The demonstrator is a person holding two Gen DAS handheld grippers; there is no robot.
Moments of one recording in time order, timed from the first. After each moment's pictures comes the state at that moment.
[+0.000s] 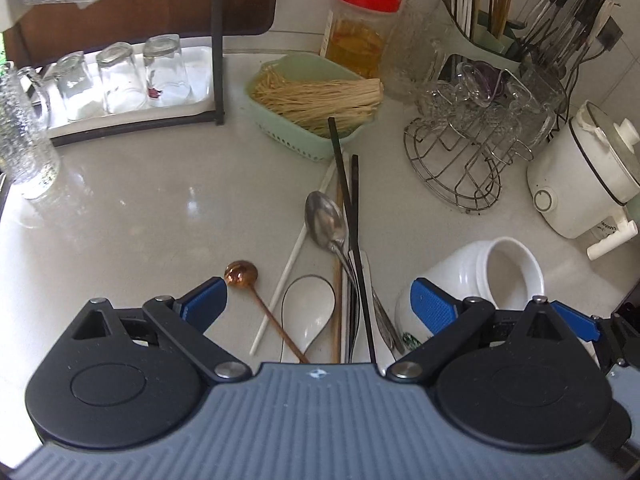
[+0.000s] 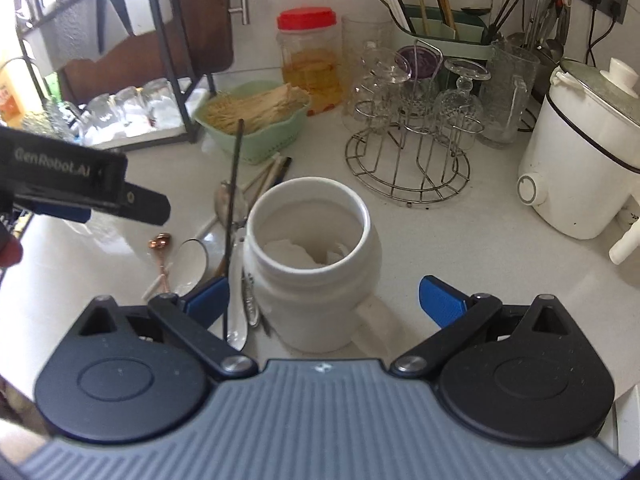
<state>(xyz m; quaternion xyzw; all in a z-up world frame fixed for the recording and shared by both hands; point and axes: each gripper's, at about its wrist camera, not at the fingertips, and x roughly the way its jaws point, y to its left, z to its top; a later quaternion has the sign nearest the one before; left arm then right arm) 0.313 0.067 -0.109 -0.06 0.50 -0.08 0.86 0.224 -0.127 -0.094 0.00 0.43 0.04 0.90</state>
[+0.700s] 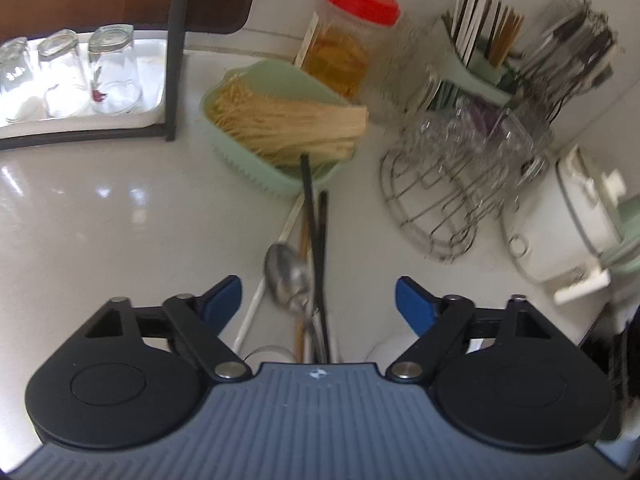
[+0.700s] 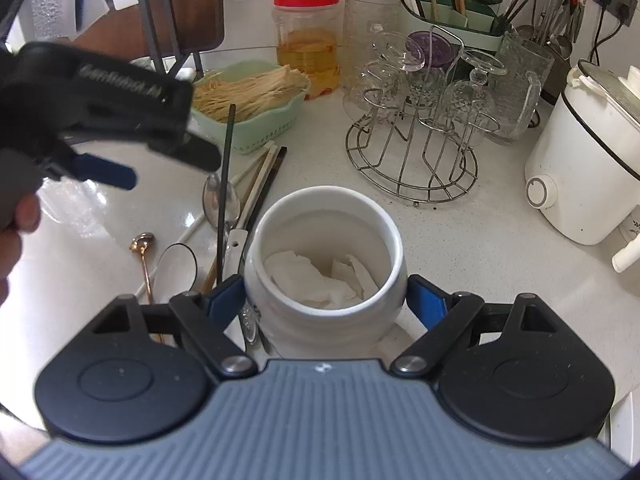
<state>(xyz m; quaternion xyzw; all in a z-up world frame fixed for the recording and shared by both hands) 0.382 0.071 -0.130 -0.15 0.50 -0.14 0.85 0.249 -0.108 -0.103 -0.02 0.46 0.02 0.89</state>
